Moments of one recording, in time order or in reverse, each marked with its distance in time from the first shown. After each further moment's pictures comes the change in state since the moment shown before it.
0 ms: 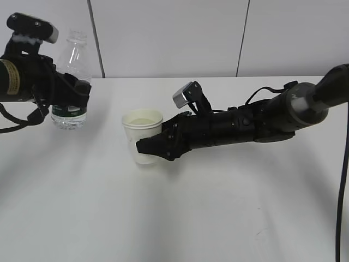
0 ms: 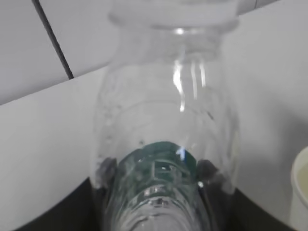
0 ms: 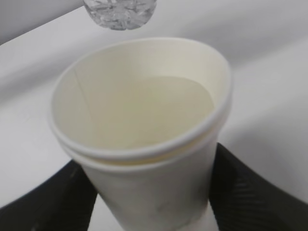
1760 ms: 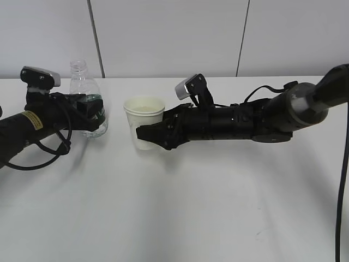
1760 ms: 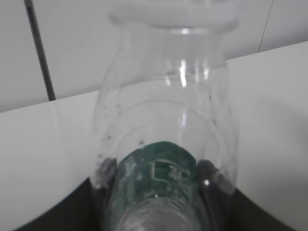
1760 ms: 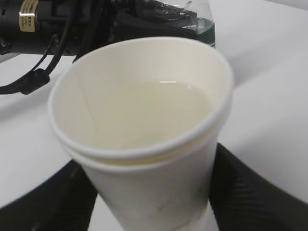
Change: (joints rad) left arm 0.112 0.498 -0.011 -0.521 -0.751 0.583; right arm 0.000 0.000 0.000 0.148 0.007 -0.110
